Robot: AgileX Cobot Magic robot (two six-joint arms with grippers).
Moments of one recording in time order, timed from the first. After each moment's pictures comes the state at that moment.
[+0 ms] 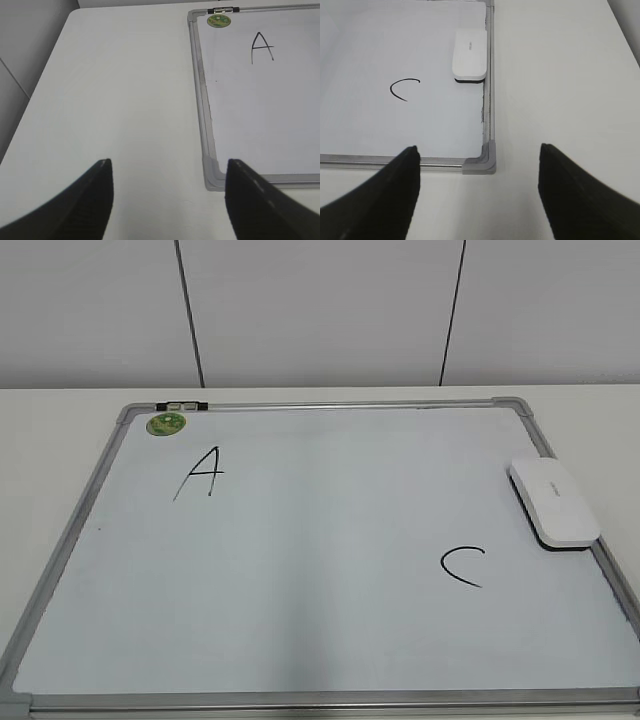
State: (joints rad) left arm -0.01 0.01 -0.51 0.06 1.11 -0.04; right arm 0.00 -0.02 -0.50 0.01 1.14 -0.08
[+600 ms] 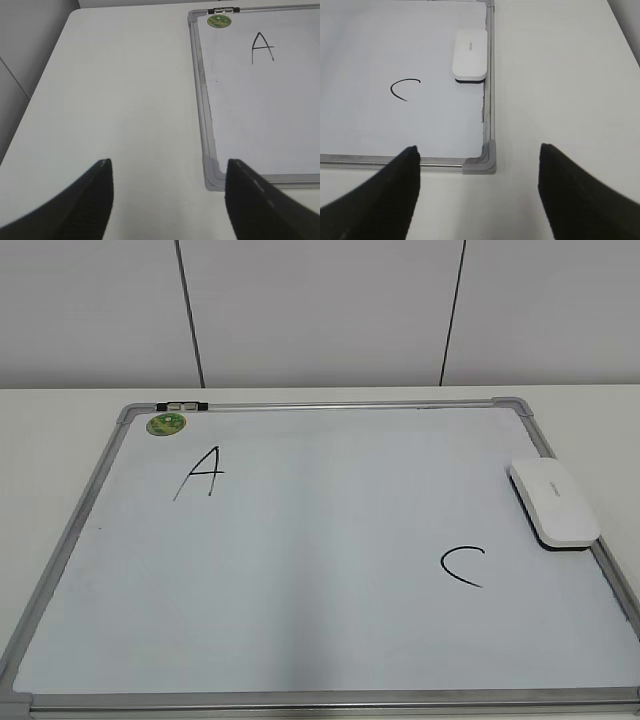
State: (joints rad) left arm -0.01 0.01 -0.51 0.06 1.11 -0.04; right arm 0.00 -0.02 -0.50 0.01 1.14 -0.08
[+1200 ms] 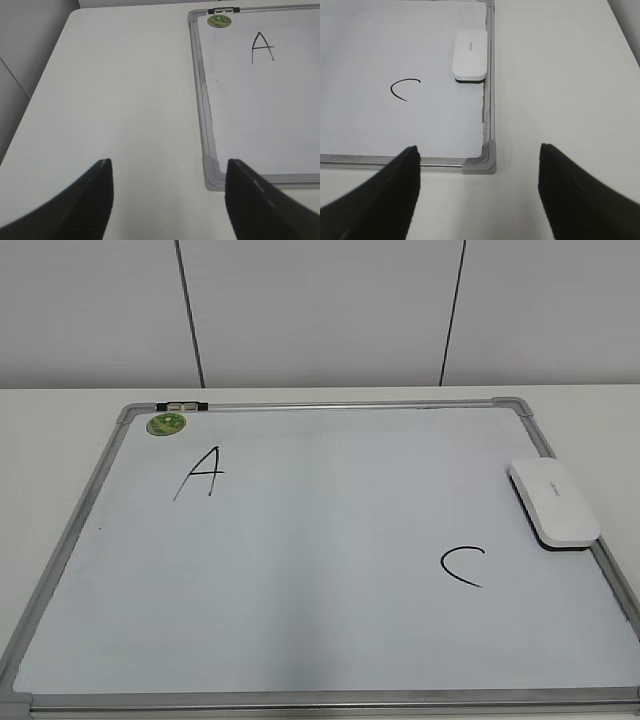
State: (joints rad) left arm -0.01 0.01 -0.51 0.06 1.11 -0.04; right arm 0.00 -0.02 -0.50 0.01 1.14 -0.08
